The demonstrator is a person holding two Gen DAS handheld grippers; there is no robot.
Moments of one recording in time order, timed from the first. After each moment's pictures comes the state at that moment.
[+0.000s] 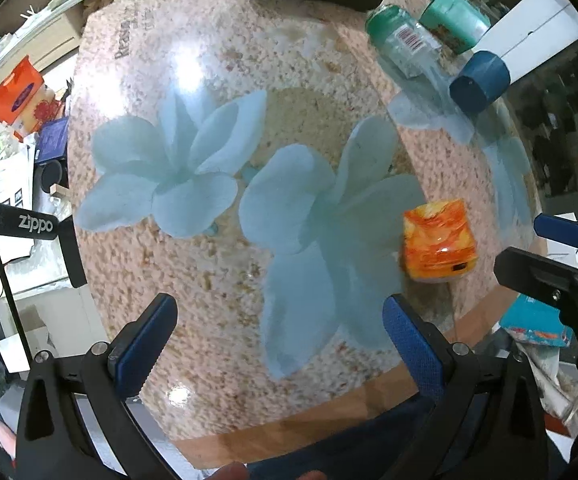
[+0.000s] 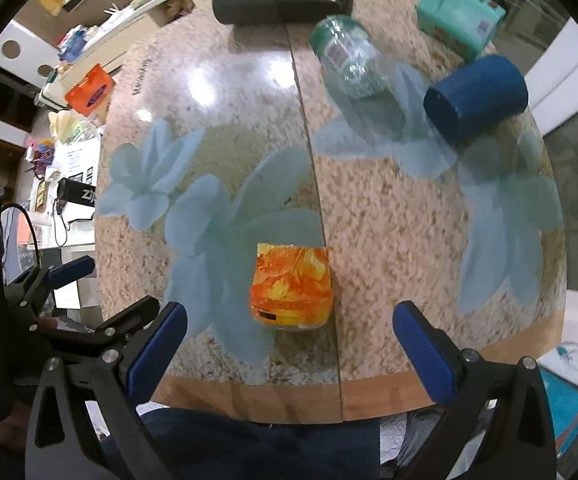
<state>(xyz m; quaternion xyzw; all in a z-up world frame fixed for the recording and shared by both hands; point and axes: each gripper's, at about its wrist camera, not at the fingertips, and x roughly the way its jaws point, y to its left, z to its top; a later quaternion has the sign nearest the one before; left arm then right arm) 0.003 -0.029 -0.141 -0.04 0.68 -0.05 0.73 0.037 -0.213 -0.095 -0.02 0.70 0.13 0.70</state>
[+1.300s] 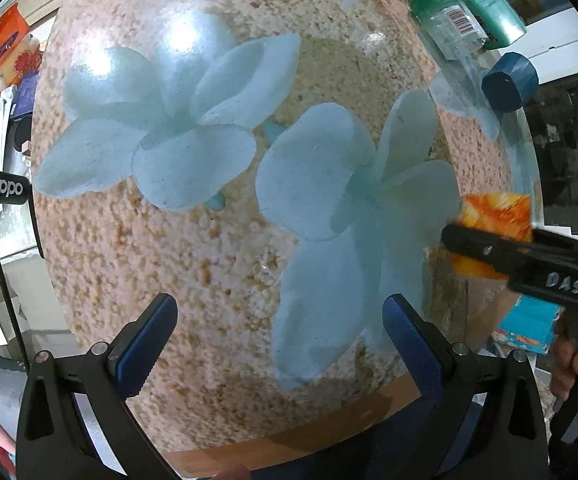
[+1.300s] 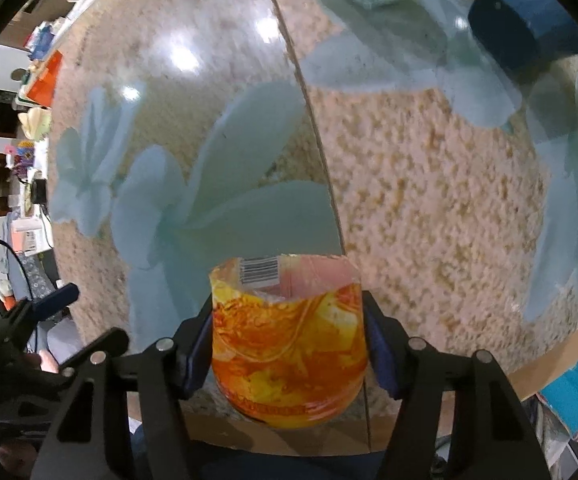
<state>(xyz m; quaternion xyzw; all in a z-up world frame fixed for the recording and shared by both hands) 0.017 0.007 -0.191 -0.10 0.71 -0.06 0.69 0.060 -0.214 -0.163 0.01 0.74 0.12 0.66</state>
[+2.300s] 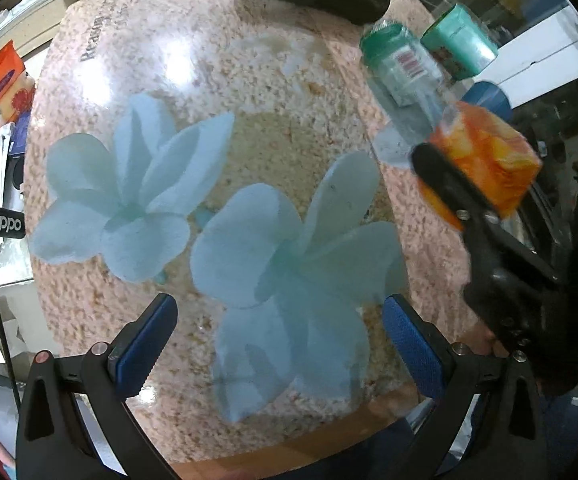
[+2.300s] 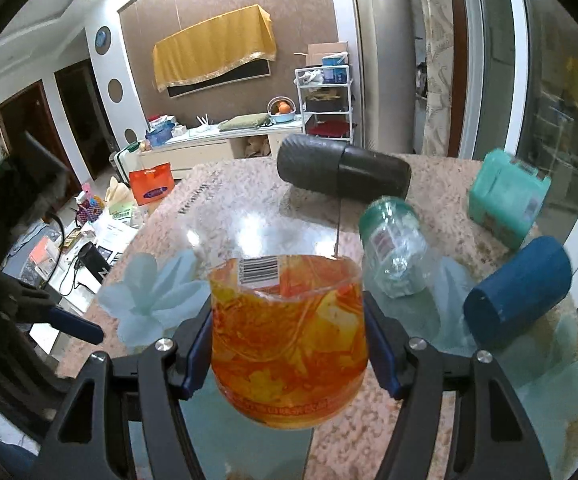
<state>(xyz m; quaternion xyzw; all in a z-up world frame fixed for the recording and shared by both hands) 0.048 -0.040 -0.155 -0.10 0.67 -0.06 0.73 0.064 -0.229 -0.131 -0.03 0.38 0.28 0.88</state>
